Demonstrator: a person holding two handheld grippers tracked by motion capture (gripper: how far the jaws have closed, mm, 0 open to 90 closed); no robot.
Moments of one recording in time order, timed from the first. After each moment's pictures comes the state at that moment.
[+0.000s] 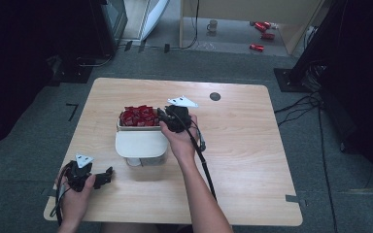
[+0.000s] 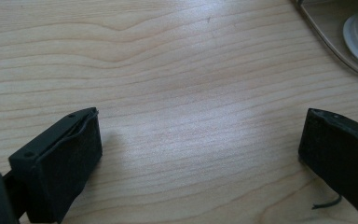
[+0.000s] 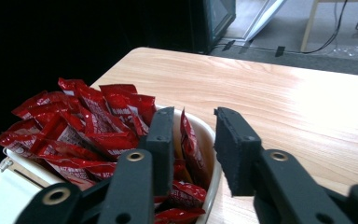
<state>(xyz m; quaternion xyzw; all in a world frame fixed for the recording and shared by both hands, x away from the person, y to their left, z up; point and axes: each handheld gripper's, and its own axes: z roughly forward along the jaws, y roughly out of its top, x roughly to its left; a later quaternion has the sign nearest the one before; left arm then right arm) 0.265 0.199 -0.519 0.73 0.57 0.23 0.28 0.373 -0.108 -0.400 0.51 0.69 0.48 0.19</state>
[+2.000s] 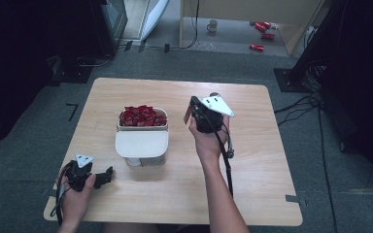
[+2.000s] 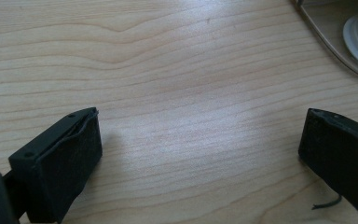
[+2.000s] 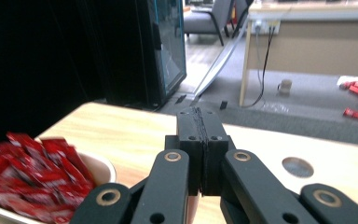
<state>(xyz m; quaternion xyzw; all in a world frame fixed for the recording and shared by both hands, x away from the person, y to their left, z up) 0.266 0.198 -0.519 0.73 0.58 0.23 0.28 0.339 -0.182 -0.365 0.50 0.61 0.51 0.33</state>
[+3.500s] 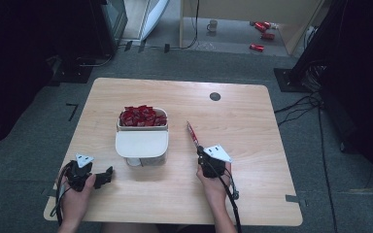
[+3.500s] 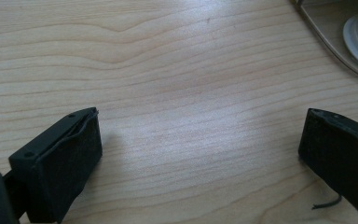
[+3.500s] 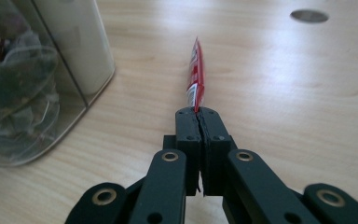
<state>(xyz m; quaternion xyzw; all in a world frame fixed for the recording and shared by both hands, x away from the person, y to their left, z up) 0.266 0.198 -0.519 0.73 0.58 0.23 0.28 0.273 -0.205 -0.506 0.54 0.67 0.43 0.27</state>
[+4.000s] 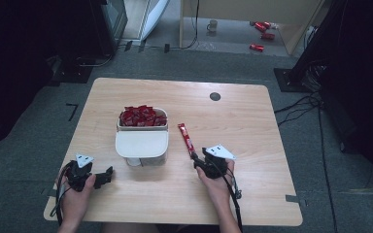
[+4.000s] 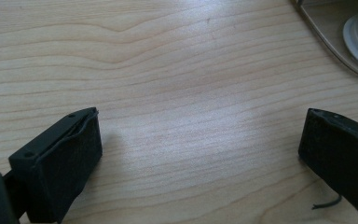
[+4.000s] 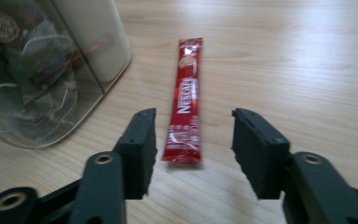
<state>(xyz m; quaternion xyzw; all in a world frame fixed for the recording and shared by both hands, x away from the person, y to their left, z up) 0.266 0.198 -0.519 0.73 0.58 0.23 0.28 0.275 -0.217 -0.507 0.54 0.68 0.45 0.21</state>
